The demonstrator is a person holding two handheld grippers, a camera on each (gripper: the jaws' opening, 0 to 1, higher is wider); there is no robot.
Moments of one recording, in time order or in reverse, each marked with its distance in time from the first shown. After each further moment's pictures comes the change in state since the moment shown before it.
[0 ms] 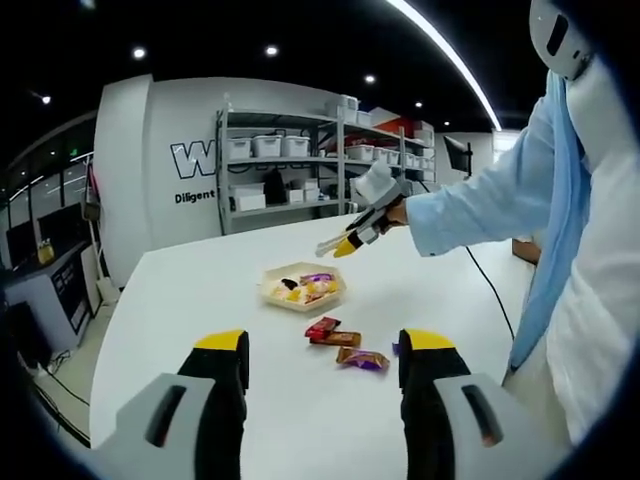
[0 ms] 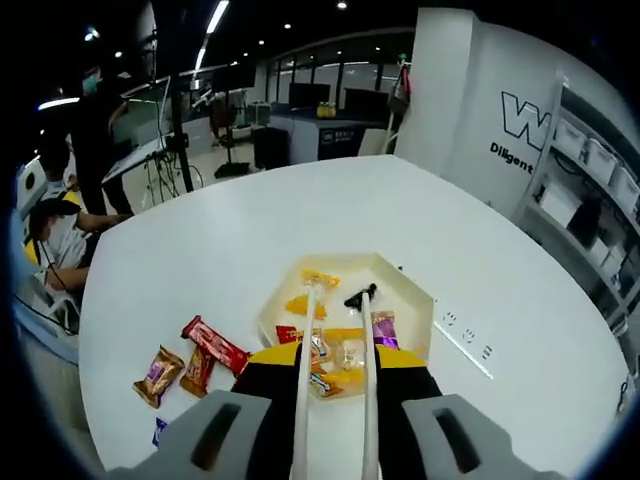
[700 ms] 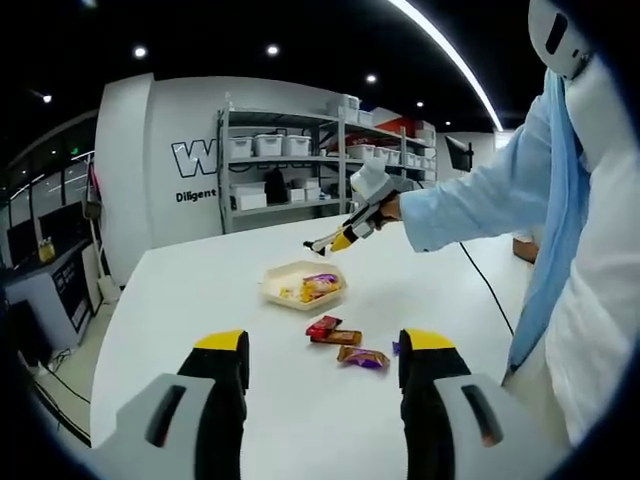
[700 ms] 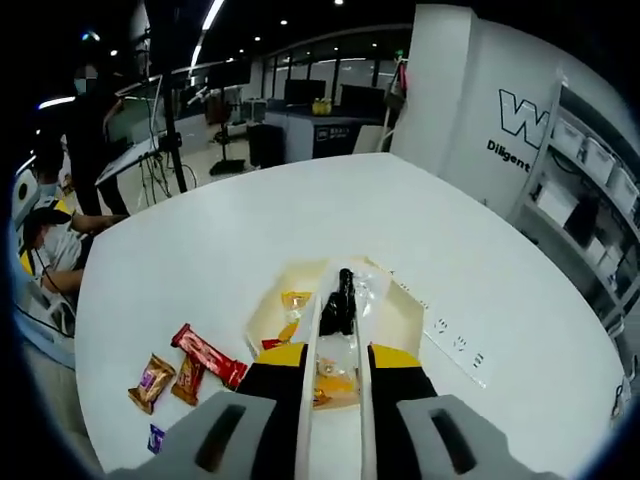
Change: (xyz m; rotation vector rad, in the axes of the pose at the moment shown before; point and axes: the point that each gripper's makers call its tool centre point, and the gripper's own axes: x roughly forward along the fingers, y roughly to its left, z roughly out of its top) left arm -0.003 0.006 -0.002 -0.007 0.004 0.010; right arm 0.013 -0.019 0.019 -0.006 0.003 -0.022
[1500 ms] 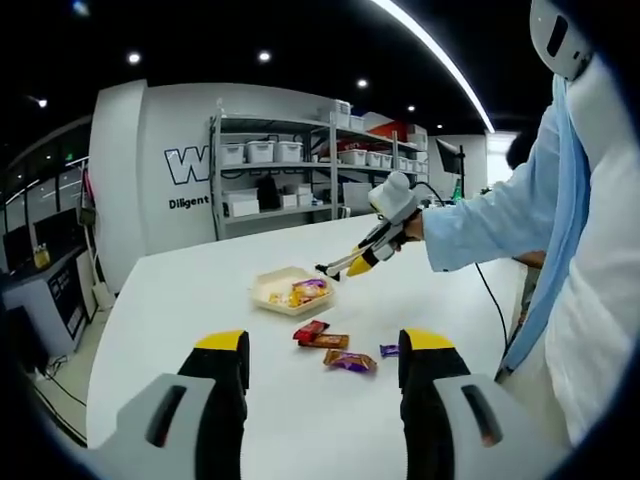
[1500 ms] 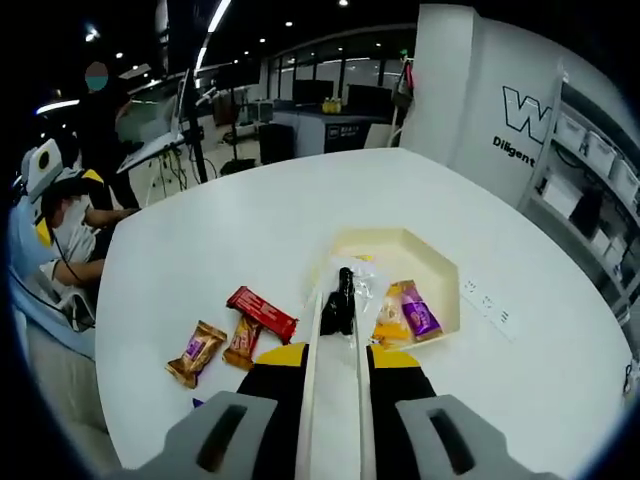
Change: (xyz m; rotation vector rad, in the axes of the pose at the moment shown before) left arm -0.007 -0.020 0.002 0.015 -0.023 -0.032; right arm -0.037 0.056 -0.044 0.013 0.017 0.029
